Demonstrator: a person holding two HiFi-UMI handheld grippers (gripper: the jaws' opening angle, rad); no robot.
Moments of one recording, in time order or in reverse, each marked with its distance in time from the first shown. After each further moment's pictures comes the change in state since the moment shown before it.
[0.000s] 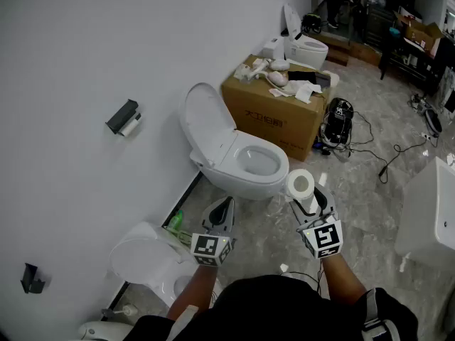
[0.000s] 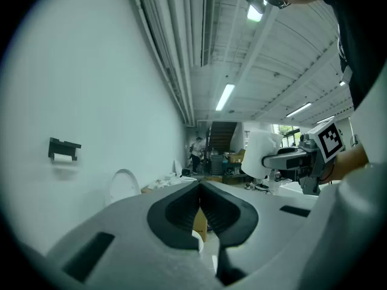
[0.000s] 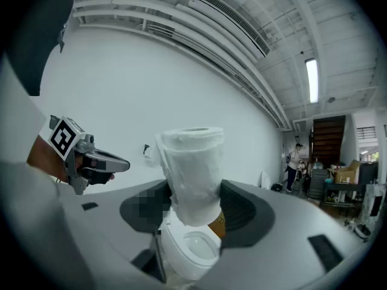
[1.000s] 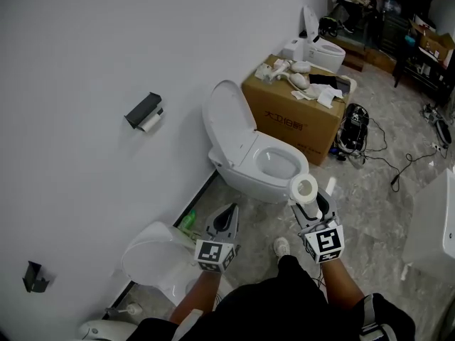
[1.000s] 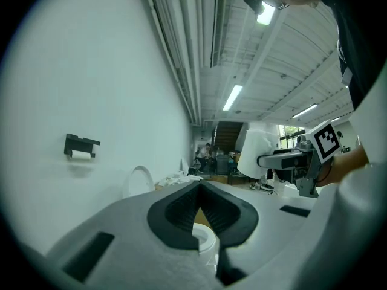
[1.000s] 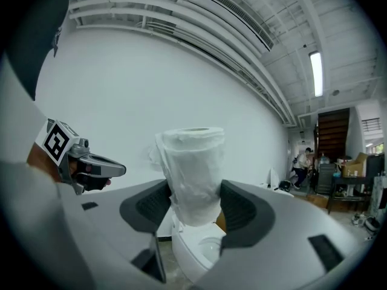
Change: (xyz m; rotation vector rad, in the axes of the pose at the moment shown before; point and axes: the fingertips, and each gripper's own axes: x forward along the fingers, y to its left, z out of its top) left arm -0.038 0.096 -0.022 -0.028 -0.002 0.039; right arm 0.077 0.081 -0.001 0.041 0.020 0.031
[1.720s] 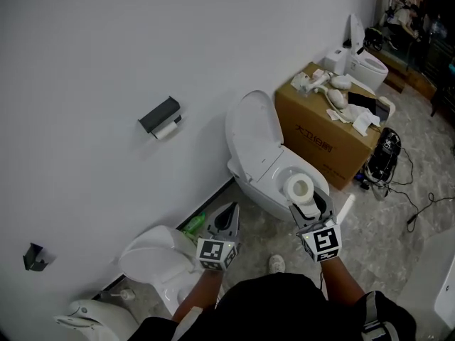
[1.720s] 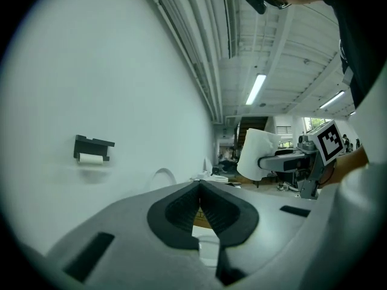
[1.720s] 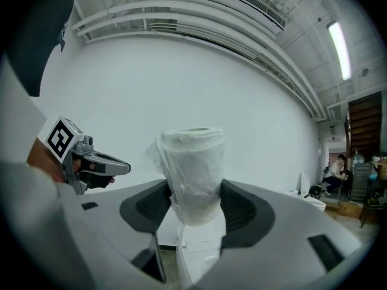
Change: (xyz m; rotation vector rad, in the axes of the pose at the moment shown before) left arm 0.112 0.095 0.011 -0.012 0.016 0.232; right arm 0.181 -0.046 0.009 -0.031 -0.049 0.250
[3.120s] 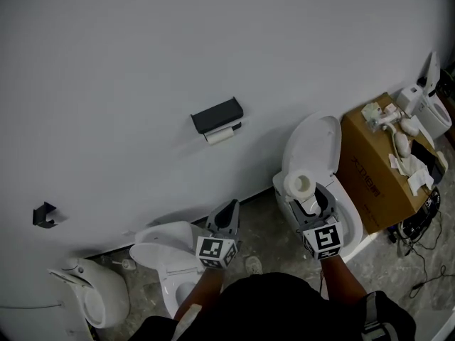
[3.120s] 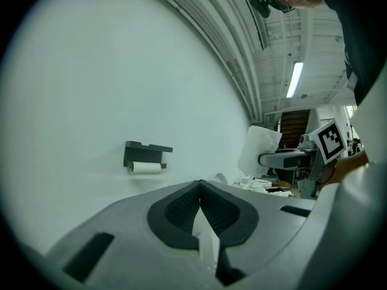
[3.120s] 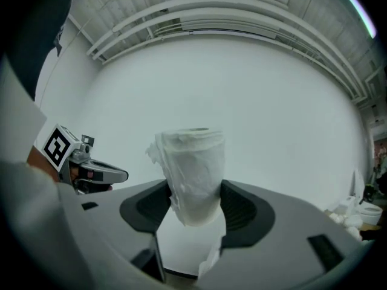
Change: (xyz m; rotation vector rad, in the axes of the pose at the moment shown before) left arm 0.026 0.195 0.009 -0.043 -0.024 0.373; right arm 0.241 0.055 0.036 0.006 -0.090 0.342
